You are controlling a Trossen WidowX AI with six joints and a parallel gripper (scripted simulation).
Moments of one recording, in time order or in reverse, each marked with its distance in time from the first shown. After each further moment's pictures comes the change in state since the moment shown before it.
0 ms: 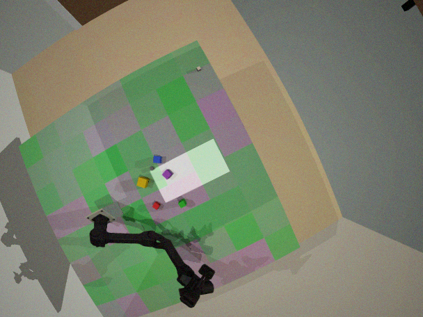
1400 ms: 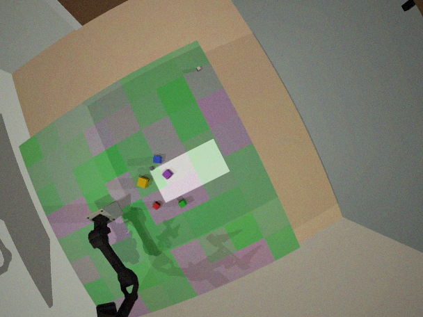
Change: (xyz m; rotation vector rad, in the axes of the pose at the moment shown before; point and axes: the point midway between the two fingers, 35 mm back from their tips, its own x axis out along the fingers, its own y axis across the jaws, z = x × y) arm 0.016 -0.317 0.137 -2.168 -0.083 0.299
